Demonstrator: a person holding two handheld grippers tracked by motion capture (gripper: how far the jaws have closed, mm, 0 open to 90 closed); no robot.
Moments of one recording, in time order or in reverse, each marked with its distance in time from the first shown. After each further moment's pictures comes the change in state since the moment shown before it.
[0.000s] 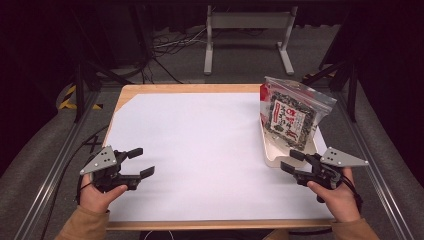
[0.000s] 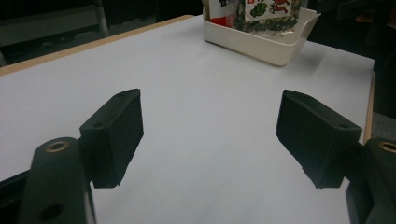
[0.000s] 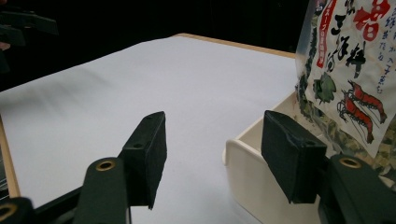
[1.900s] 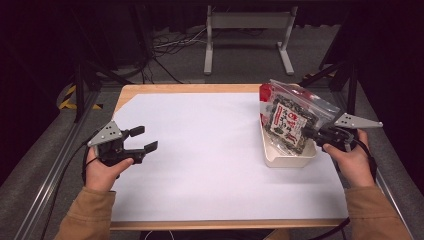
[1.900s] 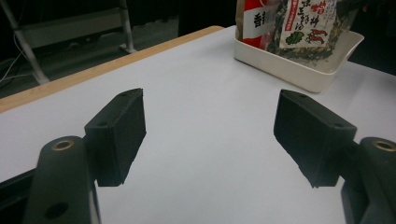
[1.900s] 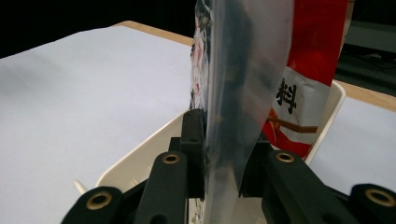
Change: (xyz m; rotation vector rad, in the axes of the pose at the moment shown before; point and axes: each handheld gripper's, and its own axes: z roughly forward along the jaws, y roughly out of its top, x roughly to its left) left arm 0.026 0.045 0.021 0.008 0.079 -0.019; right arm -0.087 0.044 -0.001 0.093 -0.122 -0.005
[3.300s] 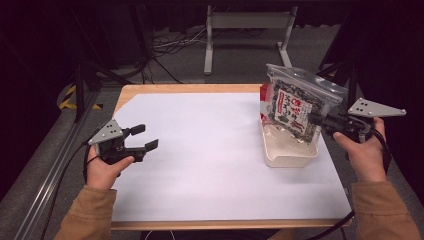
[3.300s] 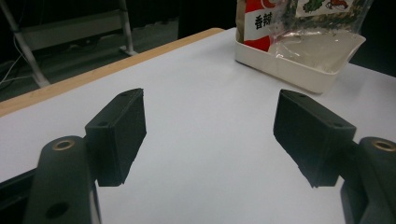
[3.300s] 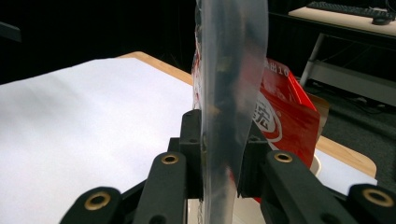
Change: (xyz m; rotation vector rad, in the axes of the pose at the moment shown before) left arm 0.003 0.002 0.003 -0.010 -0.002 0.003; right arm 0.018 0.058 -0.030 -0.084 -0.005 -0.118
